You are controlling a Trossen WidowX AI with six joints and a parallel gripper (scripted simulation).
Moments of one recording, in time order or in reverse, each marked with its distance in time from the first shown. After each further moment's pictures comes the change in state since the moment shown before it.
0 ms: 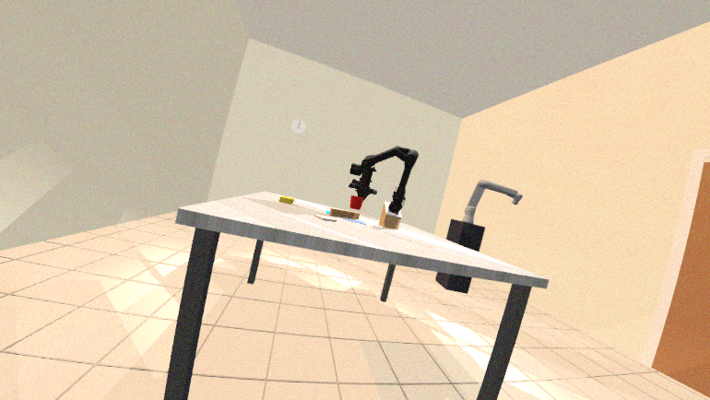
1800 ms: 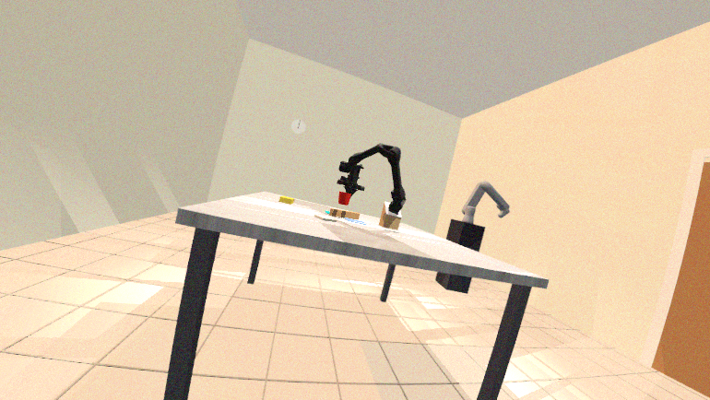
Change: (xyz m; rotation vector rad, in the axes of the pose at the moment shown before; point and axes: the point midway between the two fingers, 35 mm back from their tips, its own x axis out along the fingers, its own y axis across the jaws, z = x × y) arm -0.007 0.015 0.096 -0.007 -0.010 0.002
